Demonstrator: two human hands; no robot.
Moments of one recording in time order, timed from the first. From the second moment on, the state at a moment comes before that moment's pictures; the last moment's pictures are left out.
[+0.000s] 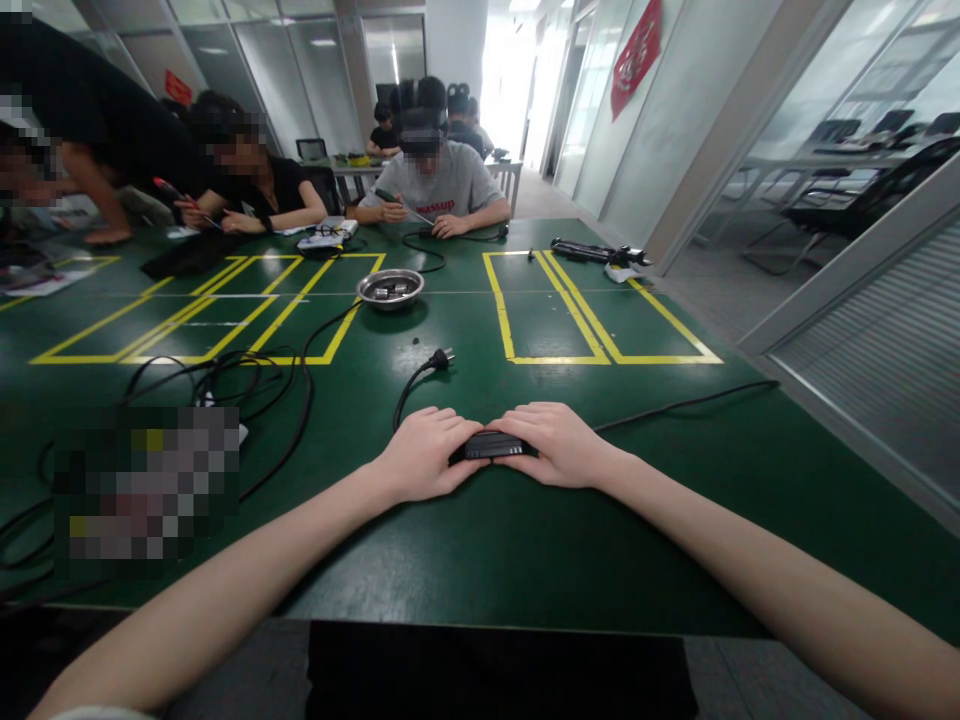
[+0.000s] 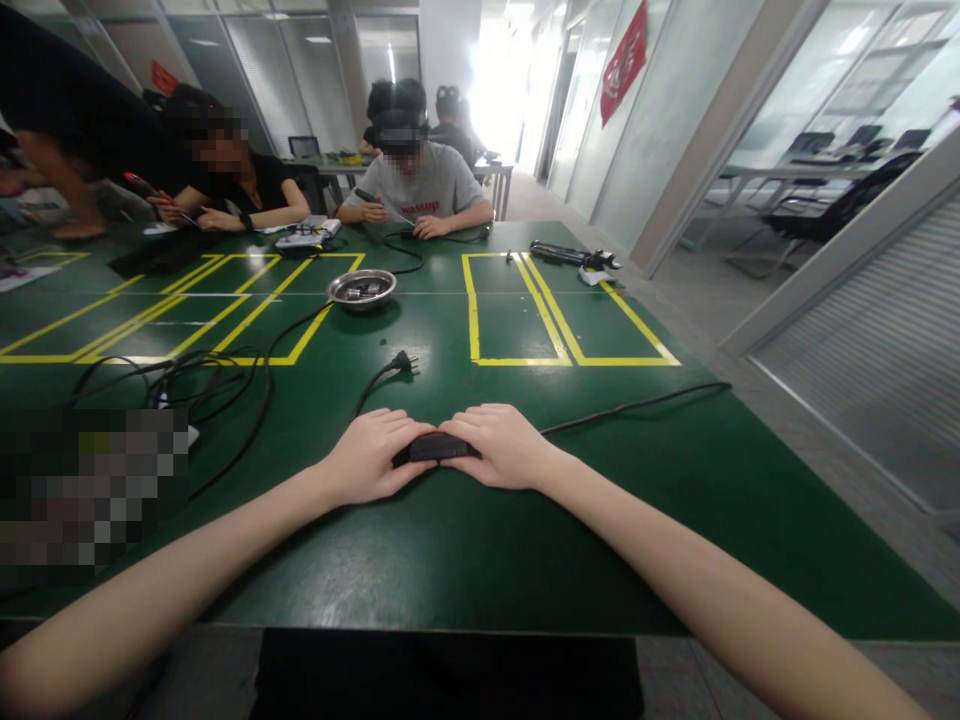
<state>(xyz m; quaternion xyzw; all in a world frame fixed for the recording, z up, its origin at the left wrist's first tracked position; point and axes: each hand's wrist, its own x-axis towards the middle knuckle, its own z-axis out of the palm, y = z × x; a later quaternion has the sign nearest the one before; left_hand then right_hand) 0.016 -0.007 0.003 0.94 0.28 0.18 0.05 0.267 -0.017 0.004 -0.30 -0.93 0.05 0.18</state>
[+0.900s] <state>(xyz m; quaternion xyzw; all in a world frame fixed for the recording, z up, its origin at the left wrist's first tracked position) 0.022 -0.016 0.009 0.90 0.36 0.20 0.13 0.273 -0.018 0.001 -0.23 -0.94 -0.14 0.21</state>
